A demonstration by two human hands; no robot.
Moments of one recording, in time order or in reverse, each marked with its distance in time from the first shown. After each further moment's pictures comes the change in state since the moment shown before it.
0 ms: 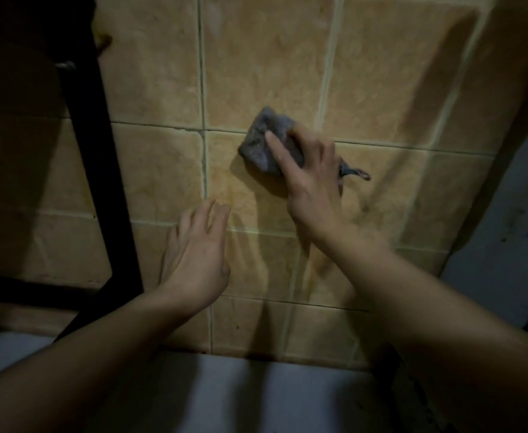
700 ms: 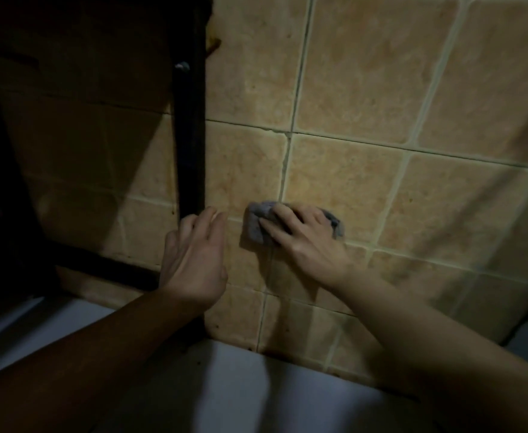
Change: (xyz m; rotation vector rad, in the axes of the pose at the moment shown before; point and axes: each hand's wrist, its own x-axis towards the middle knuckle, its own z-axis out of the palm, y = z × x) left_hand -0.030 -0.077 -0.023 0.156 -0.019 -0.180; right_hand -0.032 -0.073 0.059 -0.140 -0.234 -0.450
